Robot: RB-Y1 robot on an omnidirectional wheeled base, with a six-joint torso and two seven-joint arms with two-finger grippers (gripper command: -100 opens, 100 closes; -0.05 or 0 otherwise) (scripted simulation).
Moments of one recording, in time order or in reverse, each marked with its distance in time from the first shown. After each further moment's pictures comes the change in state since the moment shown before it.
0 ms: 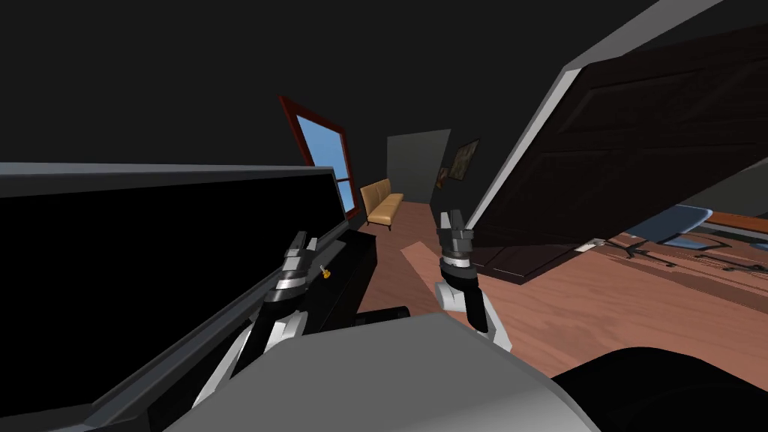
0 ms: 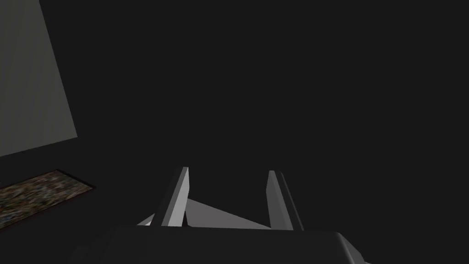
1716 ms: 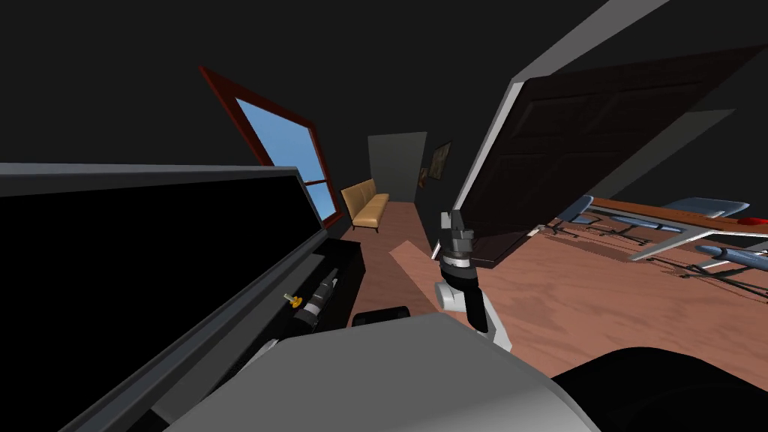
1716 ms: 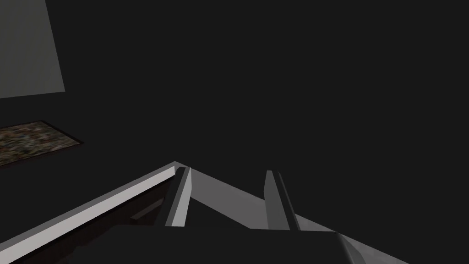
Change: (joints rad) left arm -0.035 0.361 -0.297 0.544 0.133 0.060 0.032; right arm 0.000 0.000 0.000 0.000 0.000 0.000 0.000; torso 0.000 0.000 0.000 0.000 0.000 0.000
